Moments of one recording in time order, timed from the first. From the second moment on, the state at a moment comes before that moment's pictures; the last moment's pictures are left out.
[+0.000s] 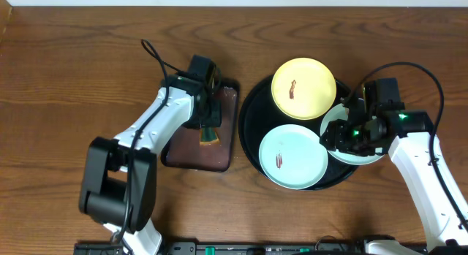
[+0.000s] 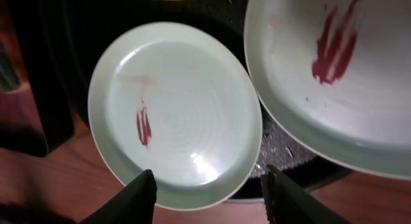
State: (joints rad) left arm -0.32 1.85 1.25 -0.79 0.10 -0.34; right arm 0.08 1.37 1.02 -1.01 -0.31 0.24
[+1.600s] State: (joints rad) left arm -0.31 1.63 1.36 -1.15 0.11 -0.35; right arm 0.16 1.38 0.58 -0.45 -0.19 0.62
